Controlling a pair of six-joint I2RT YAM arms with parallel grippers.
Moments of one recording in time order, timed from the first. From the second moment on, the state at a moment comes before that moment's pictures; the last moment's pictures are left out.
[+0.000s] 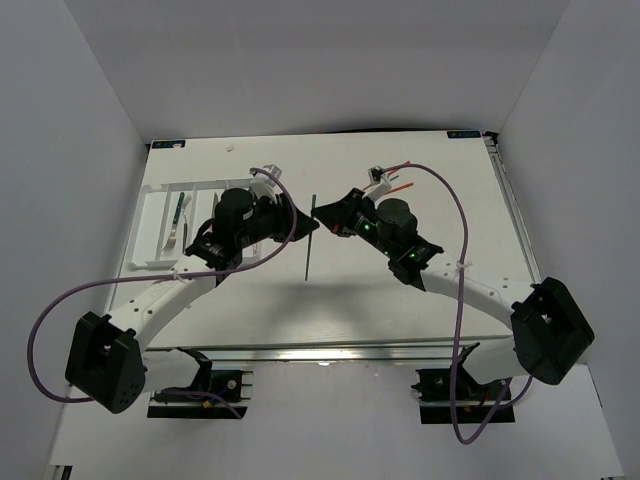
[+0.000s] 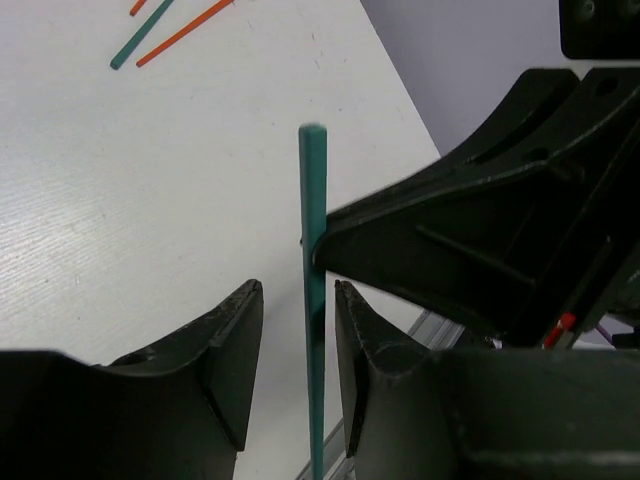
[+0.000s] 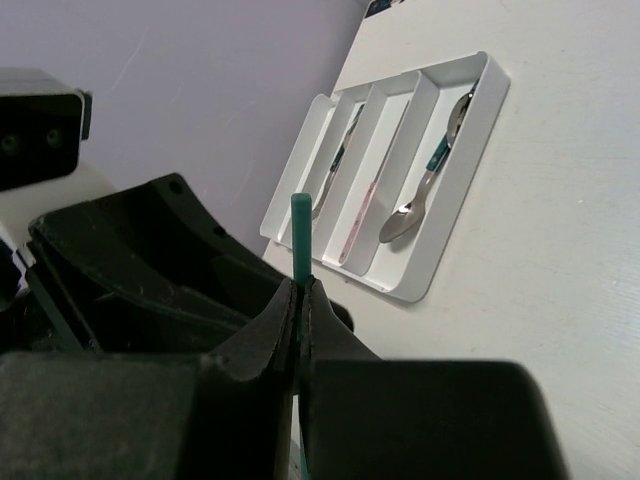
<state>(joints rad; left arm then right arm) -0.51 1.23 0.85 0.10 0.37 -0.58 0.77 1.38 0.85 0.47 -0.05 0.86</state>
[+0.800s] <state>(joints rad) -0.12 1.56 1.13 -0.22 -0.56 0.07 0.40 0.97 0.65 0.23 -0.10 0.80</state>
